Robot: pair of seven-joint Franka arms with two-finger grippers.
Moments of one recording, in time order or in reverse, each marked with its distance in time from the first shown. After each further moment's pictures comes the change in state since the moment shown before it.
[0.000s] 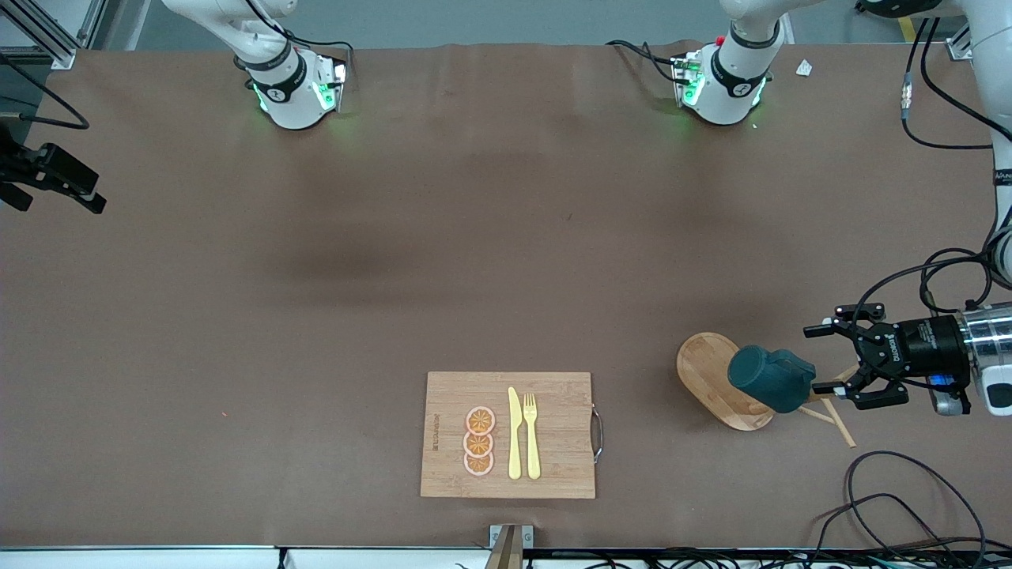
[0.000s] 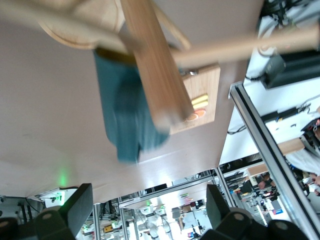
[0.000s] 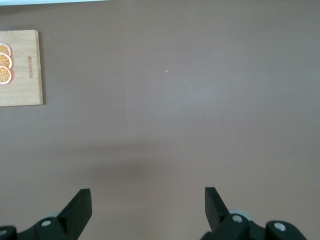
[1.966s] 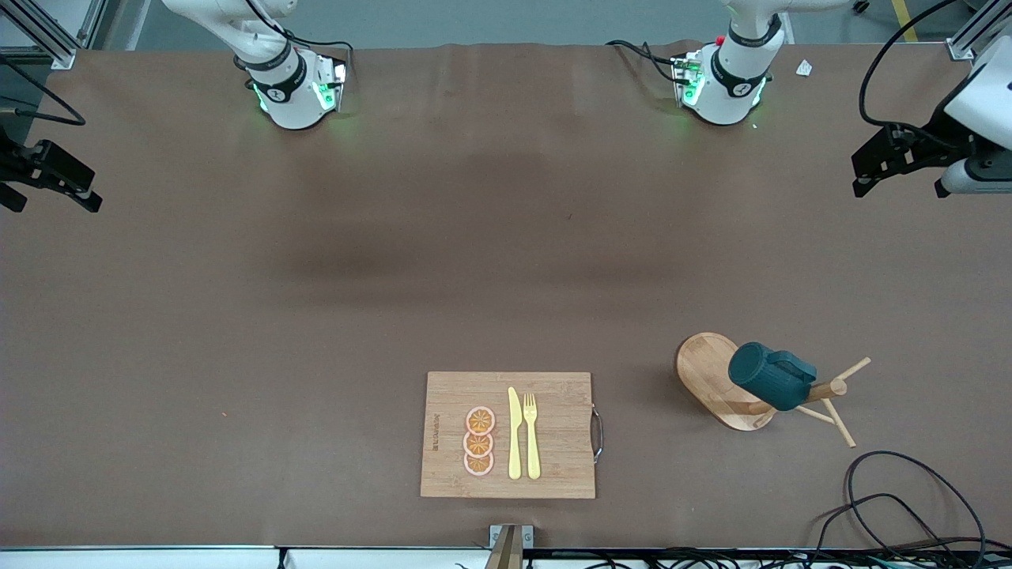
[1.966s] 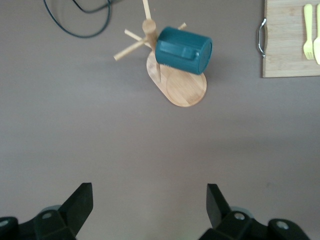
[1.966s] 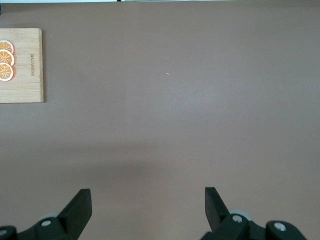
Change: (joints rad) left arm -0.322 -0.621 0.105 -0.196 0.851 -0.178 0.826; right arm -0.001 0.000 -0.002 0.008 -0.001 0.001 -0.024
